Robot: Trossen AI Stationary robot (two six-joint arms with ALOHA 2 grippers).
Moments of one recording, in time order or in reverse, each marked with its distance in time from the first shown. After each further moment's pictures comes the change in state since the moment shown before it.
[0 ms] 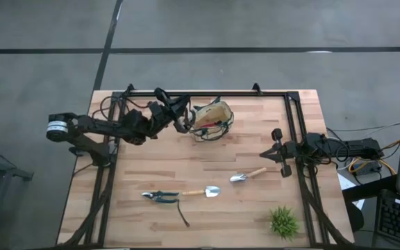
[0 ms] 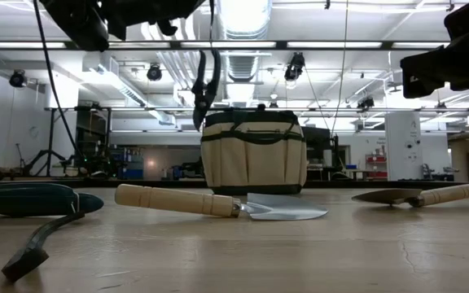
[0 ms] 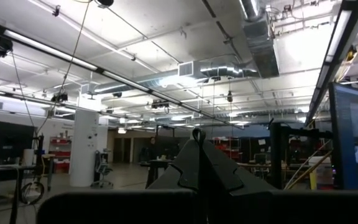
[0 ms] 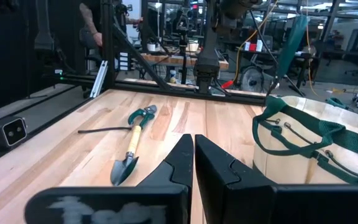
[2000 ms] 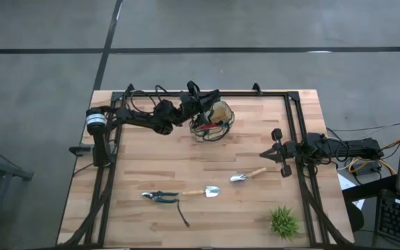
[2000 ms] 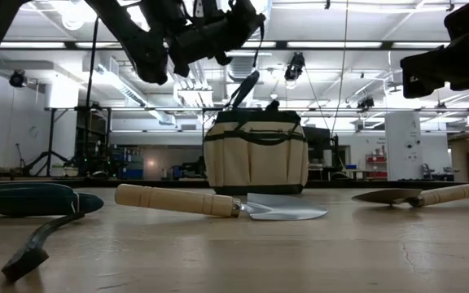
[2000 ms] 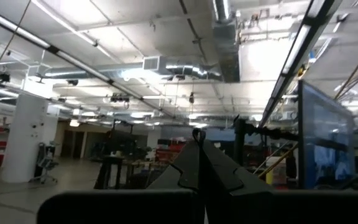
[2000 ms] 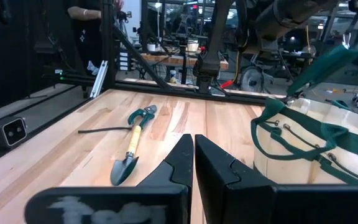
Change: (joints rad) left arm 0.129 0.426 0.324 0.095 0.278 -0.236; right arm 0.000 0.000 0.000 0.000 0.000 0.000
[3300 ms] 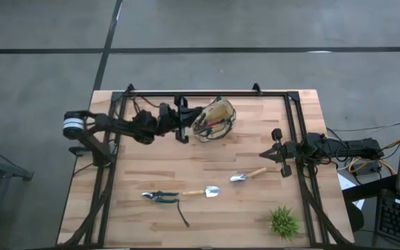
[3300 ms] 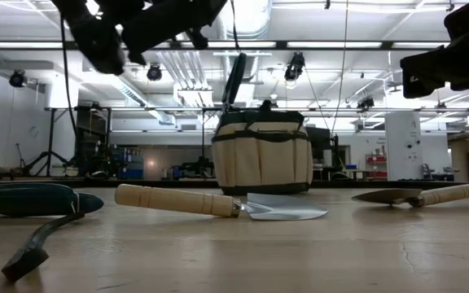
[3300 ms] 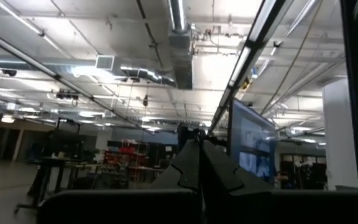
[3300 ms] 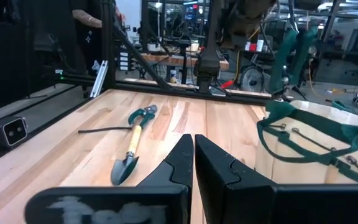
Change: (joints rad) left arm -0.089 -0.255 -0.317 0.070 0.092 -0.084; right arm 0.000 0.000 0.000 0.000 0.000 0.000
